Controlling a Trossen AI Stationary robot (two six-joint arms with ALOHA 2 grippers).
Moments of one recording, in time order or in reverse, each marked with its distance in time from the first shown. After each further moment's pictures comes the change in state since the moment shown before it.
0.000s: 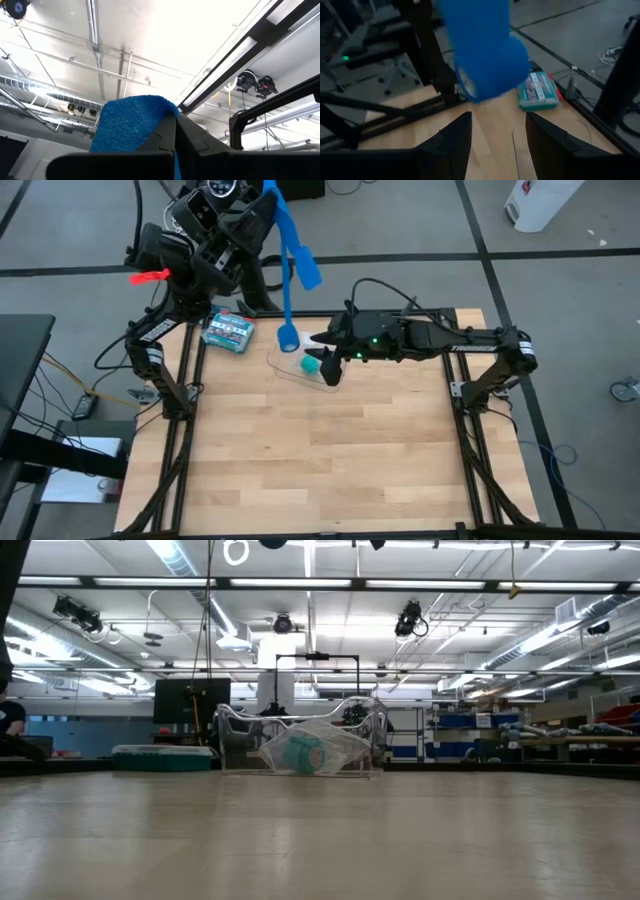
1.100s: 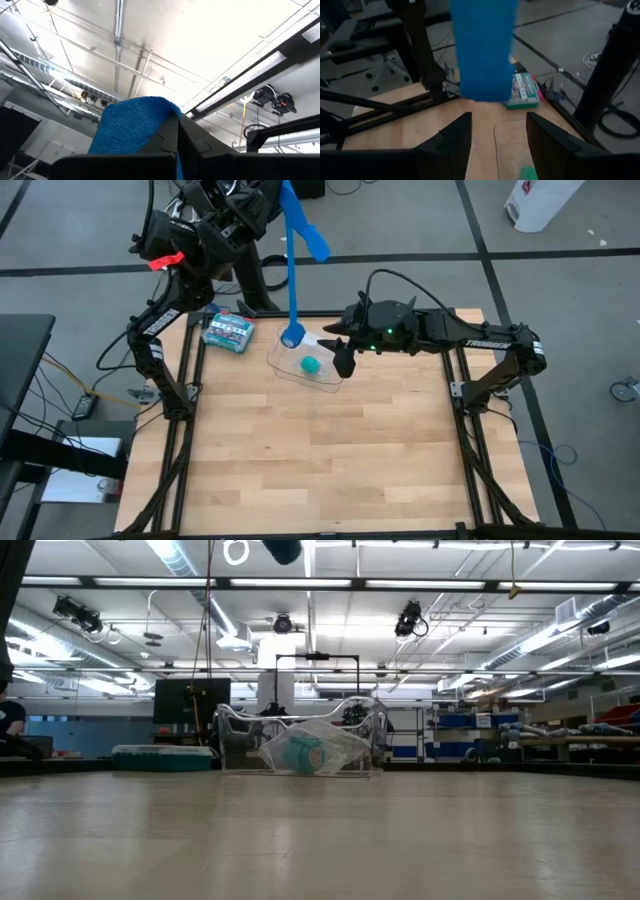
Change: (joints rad) left arm 0.118 0.004 -0.013 -0.028 -0.001 -0.207; right arm -0.031 -0.076 0.001 -0.091 0.016 -0.046
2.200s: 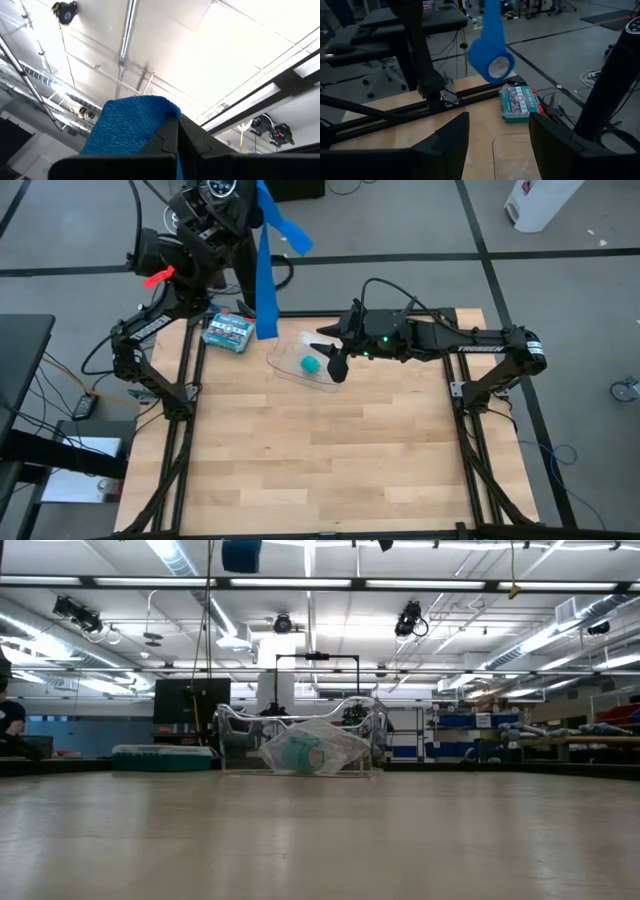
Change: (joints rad) left arm 0.032 -0.170 -0.339 0.252 -0.076 -0.105; right arm 0.013 0.000 -0.127 0.220 0.020 -0.077
